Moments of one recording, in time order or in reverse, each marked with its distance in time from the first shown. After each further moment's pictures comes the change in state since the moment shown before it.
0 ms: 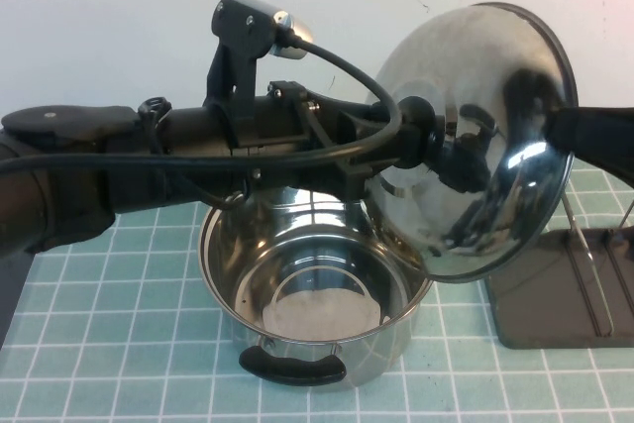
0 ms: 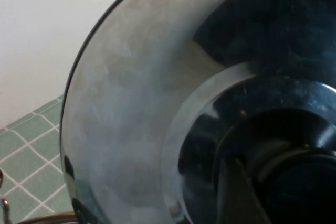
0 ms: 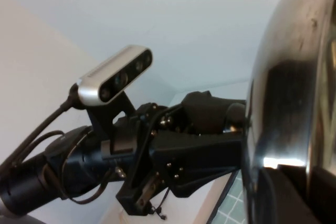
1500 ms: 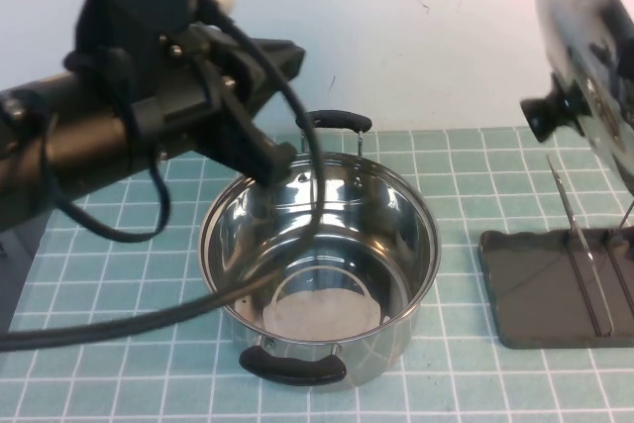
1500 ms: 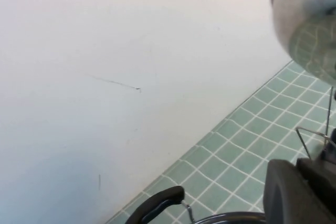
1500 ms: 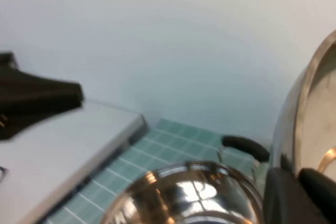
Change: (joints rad) right arm 0.010 -0.192 -0.160 -0.293 -0.305 -0.094; left arm -0.031 -0.317 0.053 0.466 -0.413 -0.196
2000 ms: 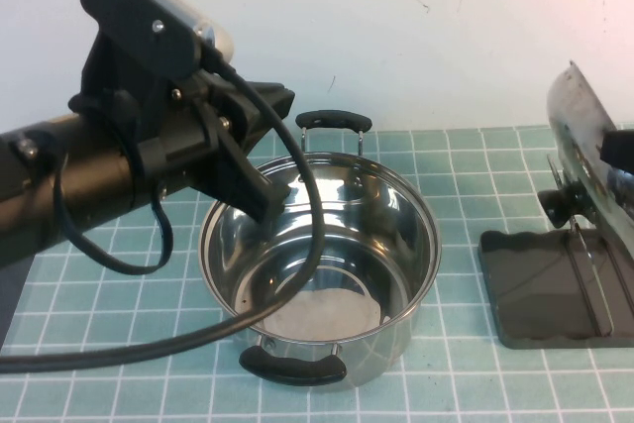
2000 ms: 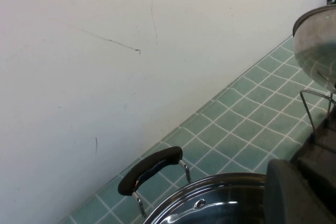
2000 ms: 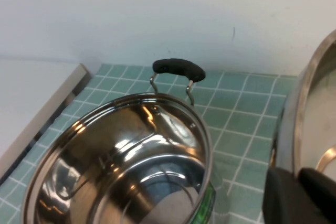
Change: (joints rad) right arm 0.000 0.074 0.132 -0.078 -0.137 0.039; left arm 0.000 -0.008 0.074 0.006 -0.024 -0.001
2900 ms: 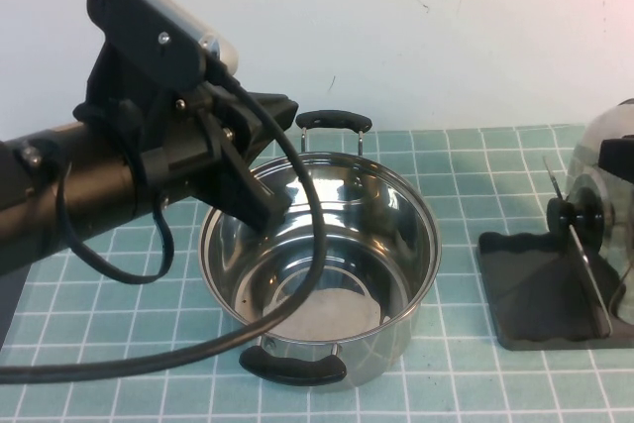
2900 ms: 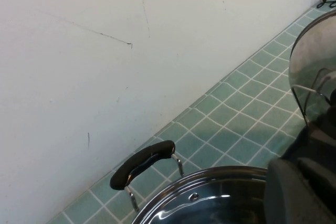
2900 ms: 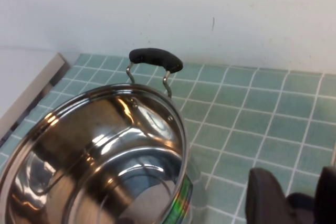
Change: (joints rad) right arm -0.004 0.038 0.006 -0.017 -0.038 -0.036; left arm 0.000 0.000 0.012 0.004 0.014 -0.001
